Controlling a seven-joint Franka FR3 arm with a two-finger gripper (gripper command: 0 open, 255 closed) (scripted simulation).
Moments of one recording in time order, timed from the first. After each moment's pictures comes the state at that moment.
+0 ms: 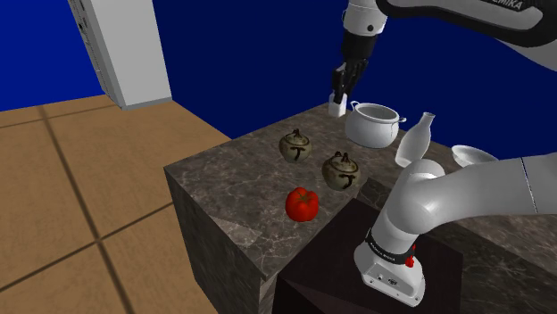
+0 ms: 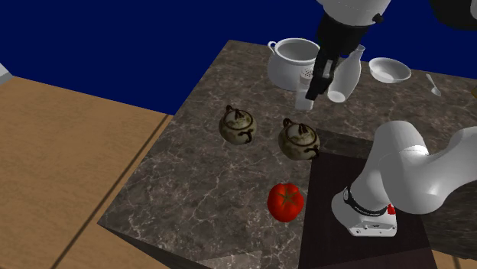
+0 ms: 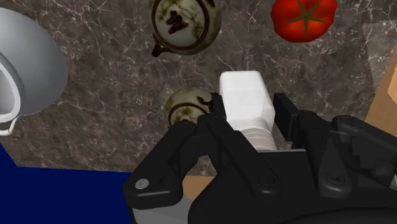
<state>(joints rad) -0.02 -0.89 0.00 -2.24 -0.12 1.43 0.08</state>
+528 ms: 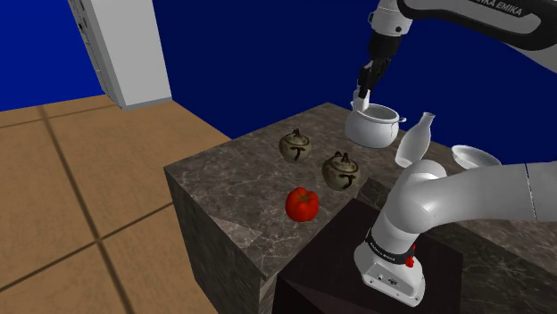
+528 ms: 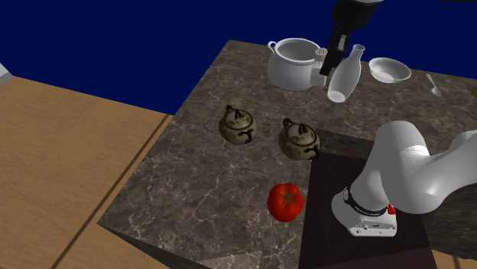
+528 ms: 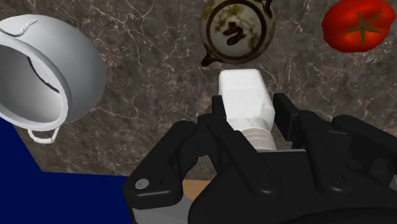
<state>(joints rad) -0.05 -0.95 -0.19 -2.25 -0.26 1.42 -0.11</state>
